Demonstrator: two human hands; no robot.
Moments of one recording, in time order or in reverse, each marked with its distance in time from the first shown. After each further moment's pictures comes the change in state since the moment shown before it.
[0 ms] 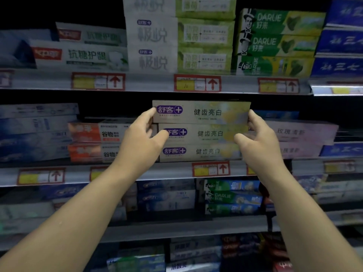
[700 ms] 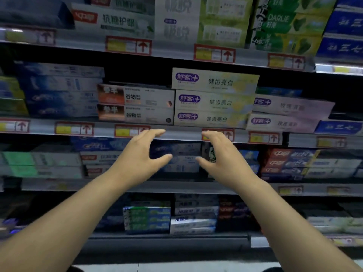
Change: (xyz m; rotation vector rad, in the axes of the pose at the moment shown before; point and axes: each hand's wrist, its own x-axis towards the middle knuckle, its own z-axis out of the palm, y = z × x) left_hand -0.115 -0.052 -0.047 0.430 -0.216 0.064; right_hand -0.111 0.008 0.045 -0.578 -0.471 -0.282
